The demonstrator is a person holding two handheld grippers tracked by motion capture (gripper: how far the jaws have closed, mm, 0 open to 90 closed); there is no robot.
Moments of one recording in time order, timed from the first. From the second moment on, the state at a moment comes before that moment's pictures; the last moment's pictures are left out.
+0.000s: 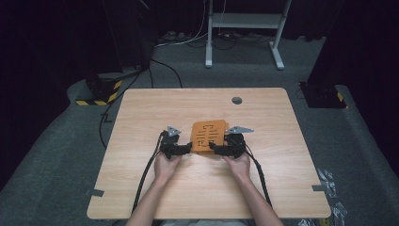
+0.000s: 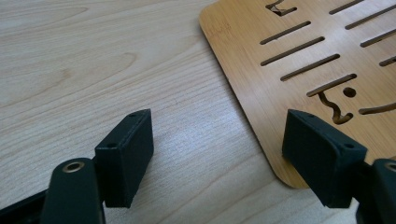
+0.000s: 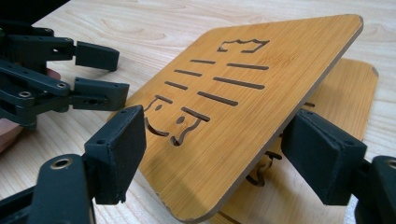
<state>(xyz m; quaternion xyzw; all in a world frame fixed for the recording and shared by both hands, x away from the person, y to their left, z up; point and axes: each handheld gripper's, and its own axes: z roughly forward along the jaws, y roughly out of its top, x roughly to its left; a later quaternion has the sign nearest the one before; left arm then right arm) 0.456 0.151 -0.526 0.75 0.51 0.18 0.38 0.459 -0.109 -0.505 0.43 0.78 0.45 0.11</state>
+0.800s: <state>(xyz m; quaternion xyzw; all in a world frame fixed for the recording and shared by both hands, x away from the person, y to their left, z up) 0.460 0.148 -0.526 0.75 0.51 0.18 0.38 0.456 -0.107 -0.487 0.42 0.77 0.47 0.12</state>
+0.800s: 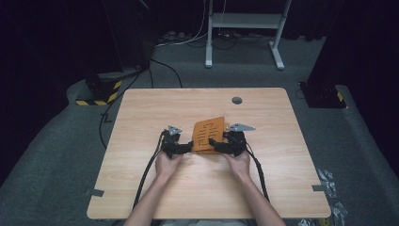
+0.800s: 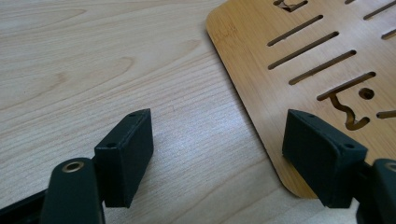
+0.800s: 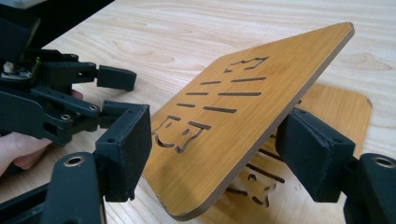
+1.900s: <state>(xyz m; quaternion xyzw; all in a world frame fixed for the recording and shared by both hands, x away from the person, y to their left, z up) 0.458 0.137 -0.527 0.77 0.50 0.21 0.35 0.455 -0.068 -0.469 0.40 0.78 0.46 0.12</state>
